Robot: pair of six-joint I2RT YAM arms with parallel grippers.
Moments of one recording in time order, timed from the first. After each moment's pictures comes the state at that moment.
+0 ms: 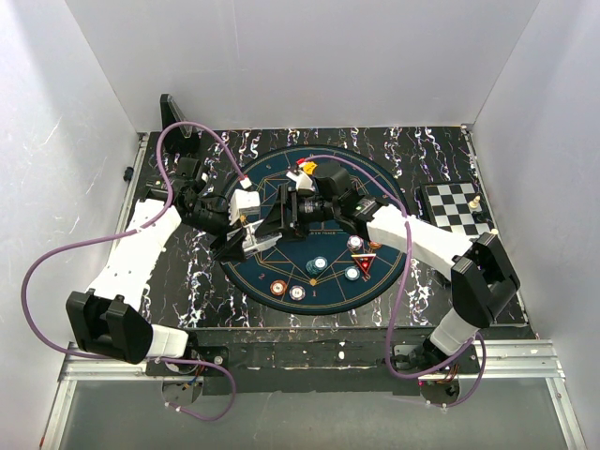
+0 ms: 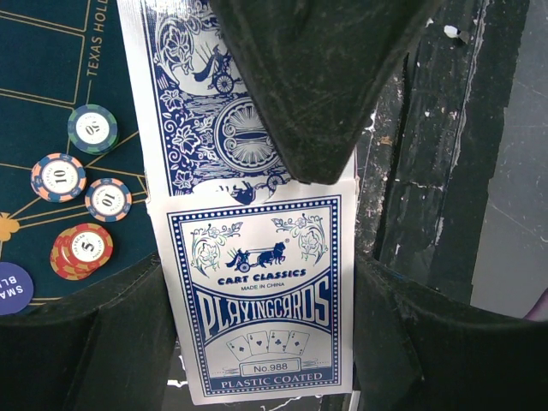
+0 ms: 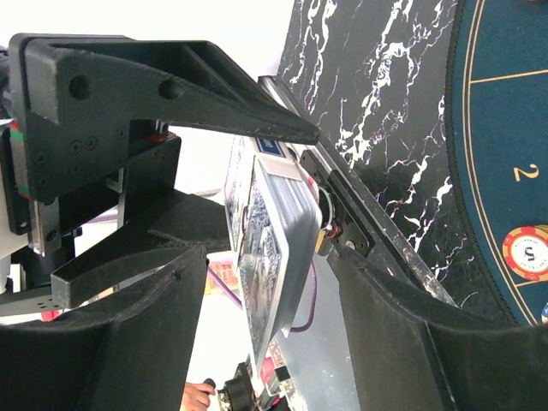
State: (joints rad) left arm -0.24 1.36 1.32 -1.27 0.78 1.00; right arm 0.81 1.62 1.24 -0.07 -0.69 1.04
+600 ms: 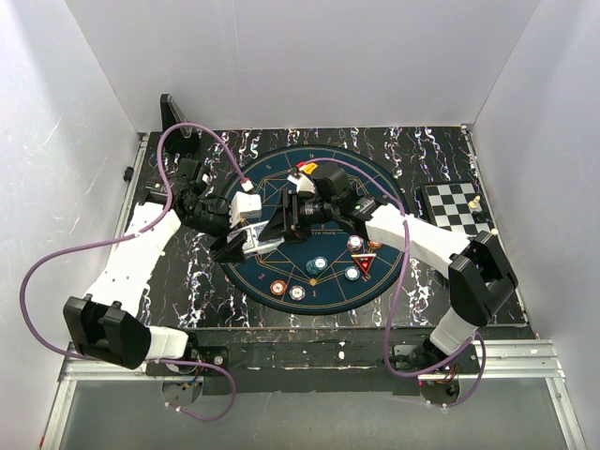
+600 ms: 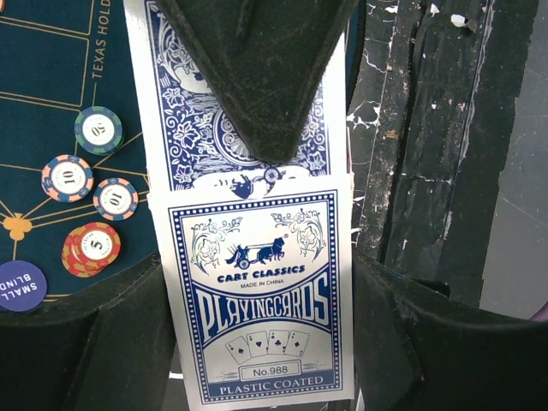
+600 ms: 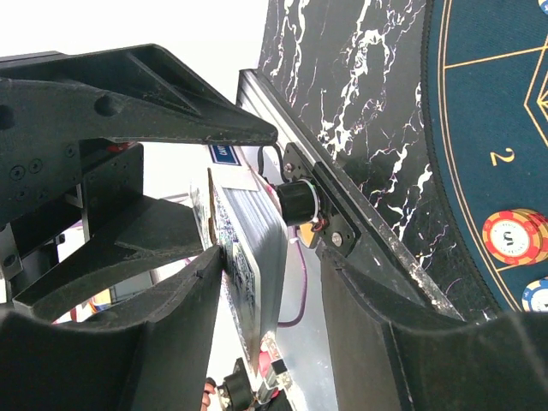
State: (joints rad) left arm -0.26 1.34 1.32 -1.28 0.75 1.01; right arm 0.81 1.64 1.25 -0.13 -0.68 1.01
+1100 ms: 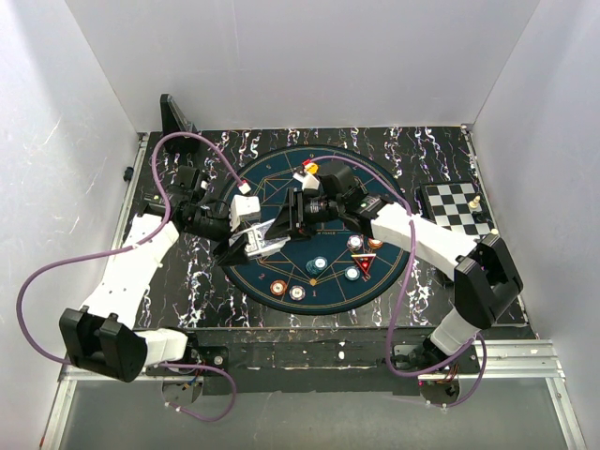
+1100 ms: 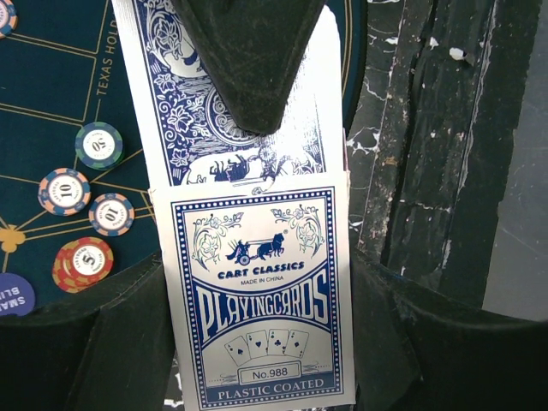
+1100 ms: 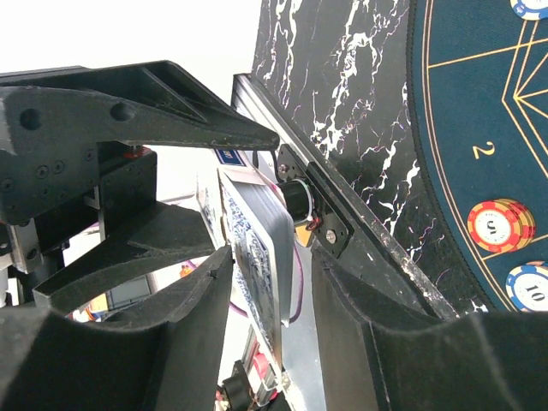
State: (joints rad) left arm -0.27 1.27 1.24 -1.18 0.78 0.94; right arm 0.78 1.61 1.25 -0.17 -0.68 0.99
